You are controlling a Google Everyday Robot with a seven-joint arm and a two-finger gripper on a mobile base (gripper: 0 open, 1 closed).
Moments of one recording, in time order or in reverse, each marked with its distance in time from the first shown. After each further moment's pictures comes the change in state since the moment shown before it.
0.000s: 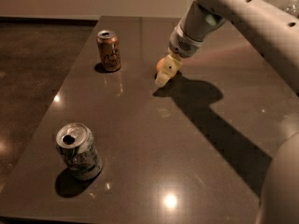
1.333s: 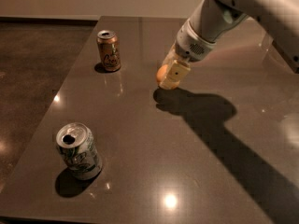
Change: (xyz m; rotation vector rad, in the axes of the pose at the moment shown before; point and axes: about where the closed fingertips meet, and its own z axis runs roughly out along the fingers) arm 0.002 0.065 -0.040 -0.101 -0.053 -0.156
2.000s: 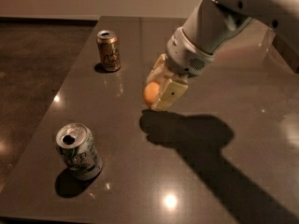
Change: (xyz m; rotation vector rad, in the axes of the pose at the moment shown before) arm -0.031 0.097 -0.011 -0.124 -0.041 -0.244
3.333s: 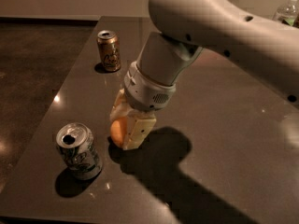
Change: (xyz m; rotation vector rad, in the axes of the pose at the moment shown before) arm -0.058 0.074 0.064 -0.174 0.008 -0.256
